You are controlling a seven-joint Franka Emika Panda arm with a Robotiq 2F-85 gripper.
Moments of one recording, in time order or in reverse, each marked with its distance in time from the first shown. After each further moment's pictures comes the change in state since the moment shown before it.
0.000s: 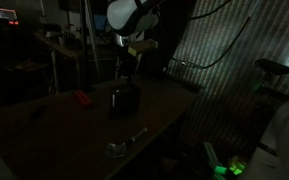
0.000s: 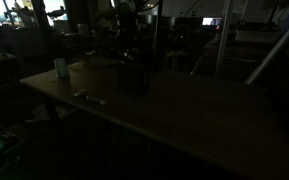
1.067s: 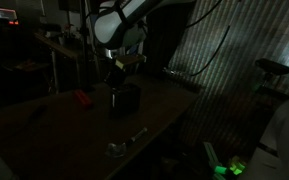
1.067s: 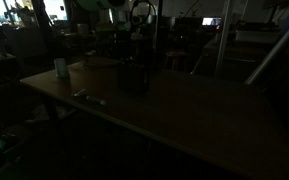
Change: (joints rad) arm 0.018 0.125 0.029 0.021 0.104 0.099 0.000
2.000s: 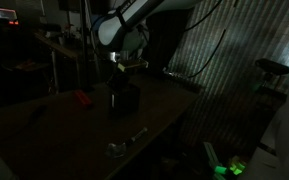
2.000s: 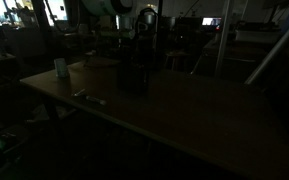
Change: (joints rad) arm -0.035 0.044 -0.013 0.012 0.103 0.010 -0.033
